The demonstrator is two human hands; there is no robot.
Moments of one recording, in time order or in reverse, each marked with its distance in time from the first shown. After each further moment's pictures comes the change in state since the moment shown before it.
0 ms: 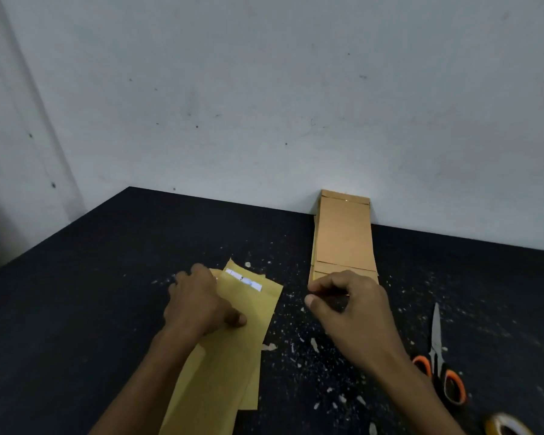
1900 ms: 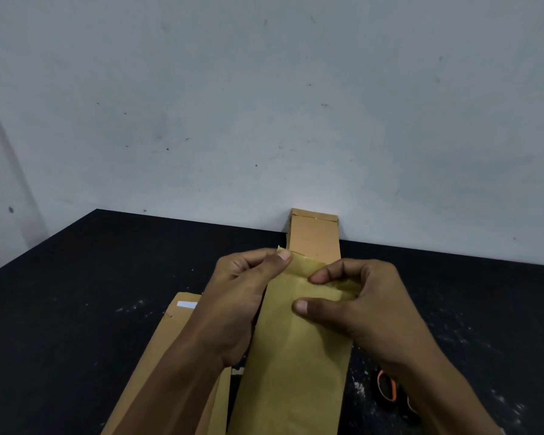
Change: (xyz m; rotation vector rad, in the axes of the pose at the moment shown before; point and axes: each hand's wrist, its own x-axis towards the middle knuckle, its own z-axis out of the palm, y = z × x) left_hand -0.076 0.089 -0.021 -1.242 -0.472 0.415; right_hand 0.001 -0.050 -0.071 0.285 -0.048 0.201
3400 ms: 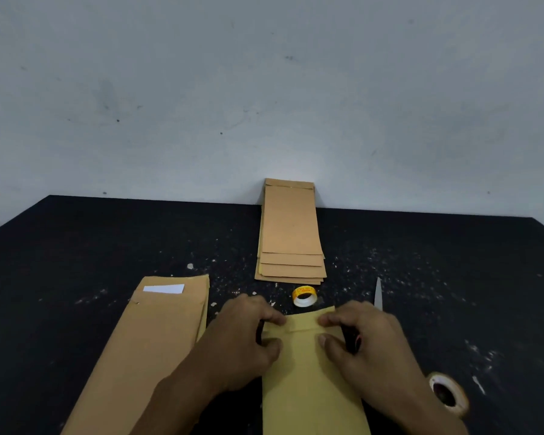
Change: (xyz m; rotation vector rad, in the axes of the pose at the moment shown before) left_hand 0.011 -0.090 -0.017 1.242 -0.228 0.141; right_hand -0.029 0.108 -0.019 -0.598 -0.015 -0.073
